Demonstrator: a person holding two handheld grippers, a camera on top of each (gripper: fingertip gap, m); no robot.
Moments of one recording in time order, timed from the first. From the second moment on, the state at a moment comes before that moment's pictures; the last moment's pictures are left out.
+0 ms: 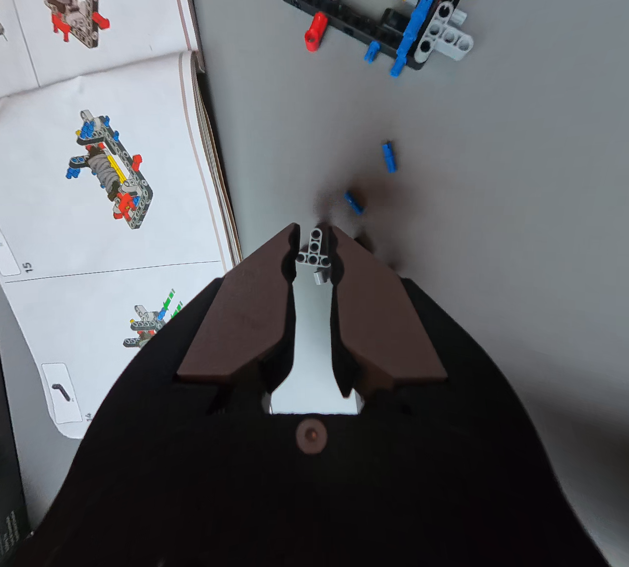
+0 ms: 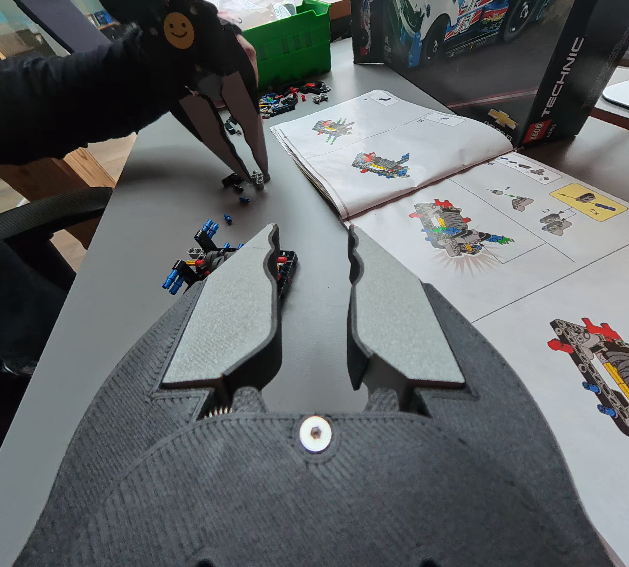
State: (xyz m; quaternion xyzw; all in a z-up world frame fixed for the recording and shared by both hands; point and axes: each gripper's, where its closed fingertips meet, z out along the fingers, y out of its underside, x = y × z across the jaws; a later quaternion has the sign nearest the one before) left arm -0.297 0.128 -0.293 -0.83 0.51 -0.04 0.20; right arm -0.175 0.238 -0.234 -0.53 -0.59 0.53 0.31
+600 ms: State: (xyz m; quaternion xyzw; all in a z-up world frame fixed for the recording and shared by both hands) left arm -0.285 0.111 -0.230 -0.80 0.35 -0.12 0.47; right arm -0.171 0.238 -0.232 -0.52 -0.60 0.50 0.33
